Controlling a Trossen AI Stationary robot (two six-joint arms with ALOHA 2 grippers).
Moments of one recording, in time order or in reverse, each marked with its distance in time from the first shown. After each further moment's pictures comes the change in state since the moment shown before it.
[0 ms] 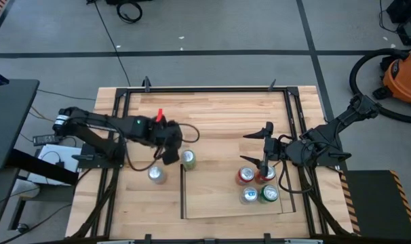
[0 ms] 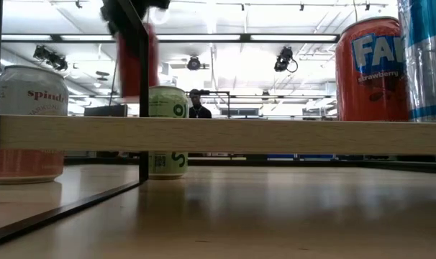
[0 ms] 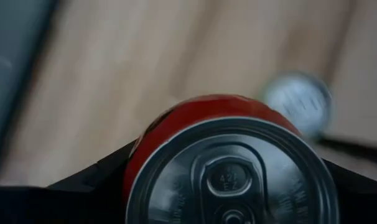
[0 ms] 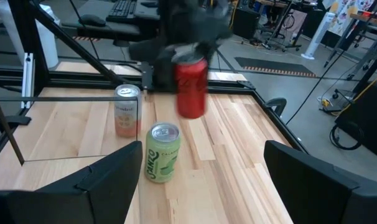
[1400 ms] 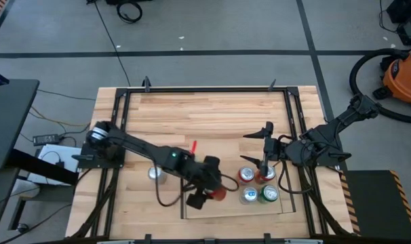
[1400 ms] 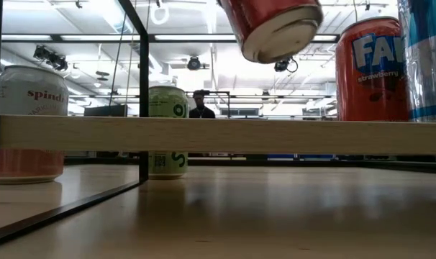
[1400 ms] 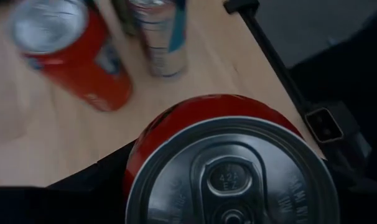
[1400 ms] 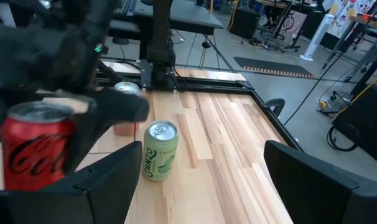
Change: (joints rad) left arm -0.205 0.465 0.374 0.446 0.395 0.459; right arm -0.003 0.000 0.000 -0.006 0.000 -0.016
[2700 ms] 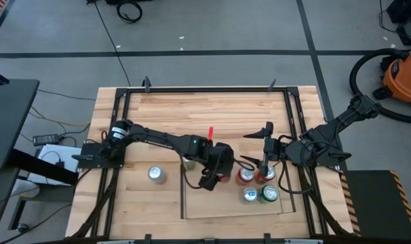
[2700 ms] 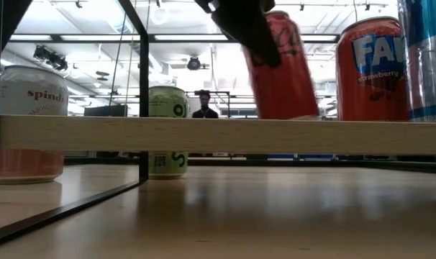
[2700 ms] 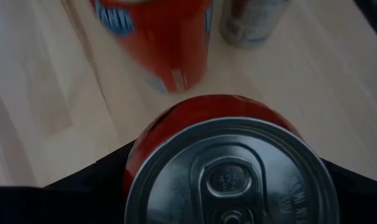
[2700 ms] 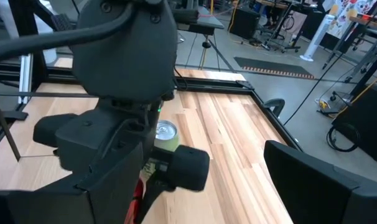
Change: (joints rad) left arm 0.162 0.176 0.119 -0.076 0.043 0.214; right arm 0.001 0.000 0.000 0.000 0.000 -0.003
